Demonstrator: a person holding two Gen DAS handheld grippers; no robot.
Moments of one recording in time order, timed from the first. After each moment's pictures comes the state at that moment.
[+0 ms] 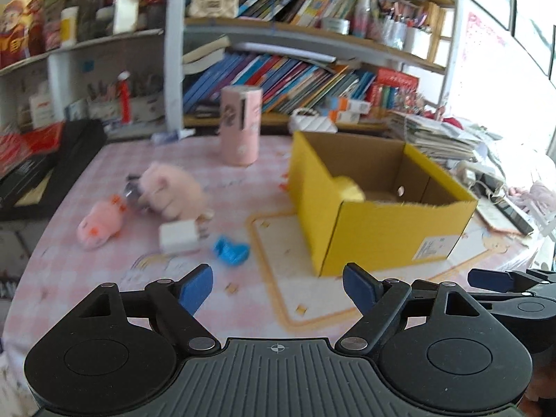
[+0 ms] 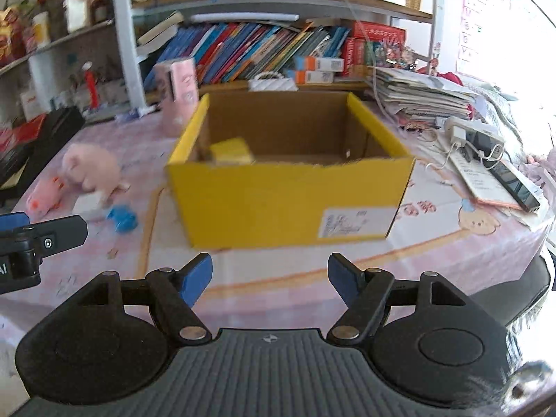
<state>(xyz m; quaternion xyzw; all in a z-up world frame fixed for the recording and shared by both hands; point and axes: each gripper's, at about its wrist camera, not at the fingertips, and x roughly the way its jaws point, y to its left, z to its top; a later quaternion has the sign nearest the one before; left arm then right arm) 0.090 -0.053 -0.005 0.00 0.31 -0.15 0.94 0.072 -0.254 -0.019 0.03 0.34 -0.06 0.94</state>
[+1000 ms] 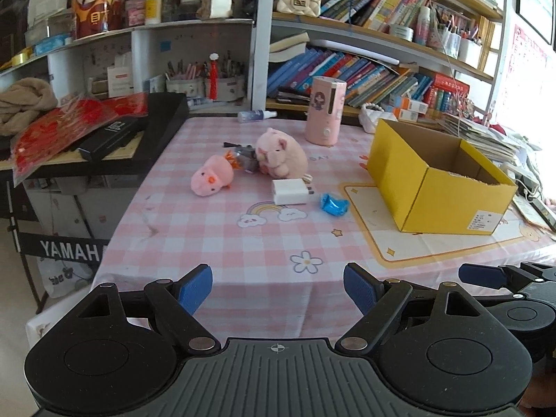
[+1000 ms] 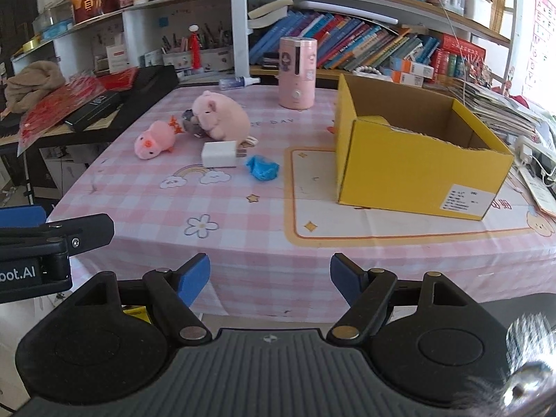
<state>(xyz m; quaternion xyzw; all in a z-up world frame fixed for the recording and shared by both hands) 0.025 0.053 -0.008 -0.02 0.32 -0.07 0.94 0.029 -0.124 -0.028 -0.01 0.35 0.05 0.94</state>
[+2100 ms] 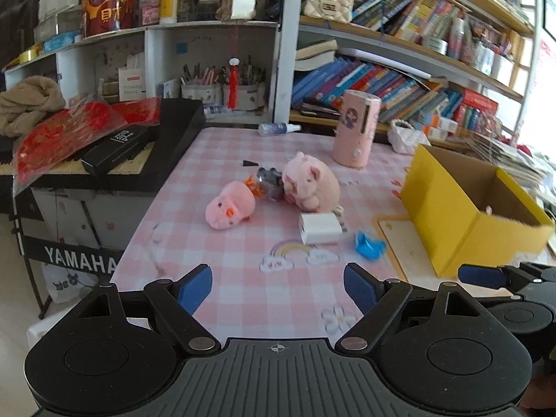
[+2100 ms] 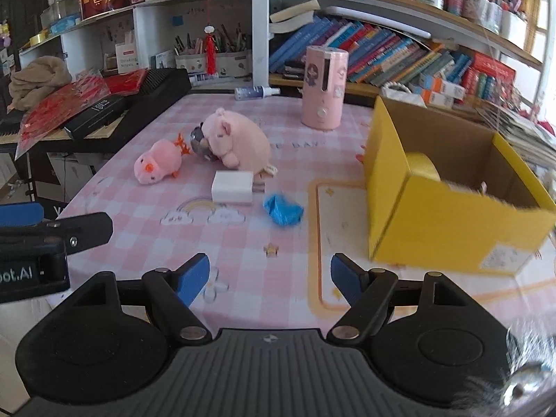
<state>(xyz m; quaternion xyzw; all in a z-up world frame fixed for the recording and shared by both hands) 0.104 0.066 -0.009 -0.04 0.32 -0.03 0.95 0.114 -0.103 -0.029 -0.03 0.34 0.08 0.94</state>
